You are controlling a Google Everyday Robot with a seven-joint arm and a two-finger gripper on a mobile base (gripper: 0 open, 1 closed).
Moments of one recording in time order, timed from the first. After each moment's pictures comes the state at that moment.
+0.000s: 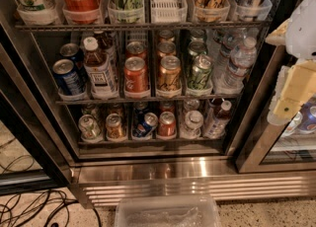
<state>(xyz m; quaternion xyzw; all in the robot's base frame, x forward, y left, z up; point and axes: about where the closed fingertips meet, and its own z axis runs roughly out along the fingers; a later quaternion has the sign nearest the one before) 0.438 -0.217 0.976 -0.60 0.78 -0.03 0.16</state>
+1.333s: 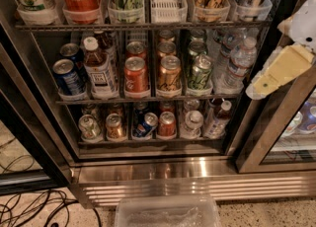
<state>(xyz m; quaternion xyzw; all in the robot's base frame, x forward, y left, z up) 0.479 -0.216 0.988 -0.48 0.83 0.00 0.28</state>
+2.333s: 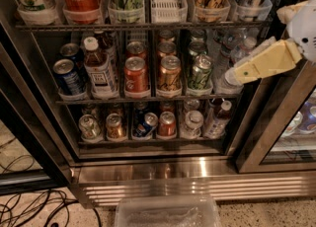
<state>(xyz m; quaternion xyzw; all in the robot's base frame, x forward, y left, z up) 0.483 -0.189 1.021 -0.41 0.80 0.04 0.44</state>
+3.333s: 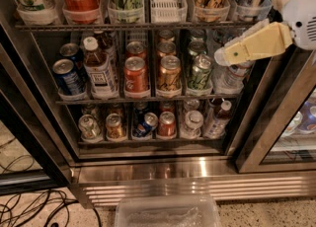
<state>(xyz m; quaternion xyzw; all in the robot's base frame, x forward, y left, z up) 0.499 -0.173 1.045 -0.38 0.78 0.08 0.50</state>
